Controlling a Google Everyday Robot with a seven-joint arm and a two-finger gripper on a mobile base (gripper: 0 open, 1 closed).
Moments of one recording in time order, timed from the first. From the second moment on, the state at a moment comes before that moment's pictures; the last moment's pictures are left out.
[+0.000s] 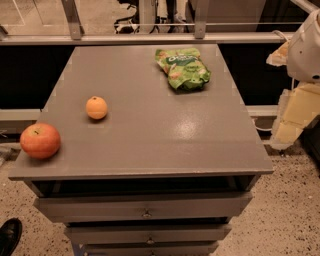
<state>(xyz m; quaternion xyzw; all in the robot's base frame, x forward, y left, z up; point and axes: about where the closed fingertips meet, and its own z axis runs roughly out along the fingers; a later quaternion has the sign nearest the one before) 0.438 -0.216 0.977 -0.60 0.78 -0.04 0.16</state>
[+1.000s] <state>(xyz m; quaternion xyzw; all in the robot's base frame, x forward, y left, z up) 0.473 -0.128 0.957 -0.60 0.76 0.08 0.24</state>
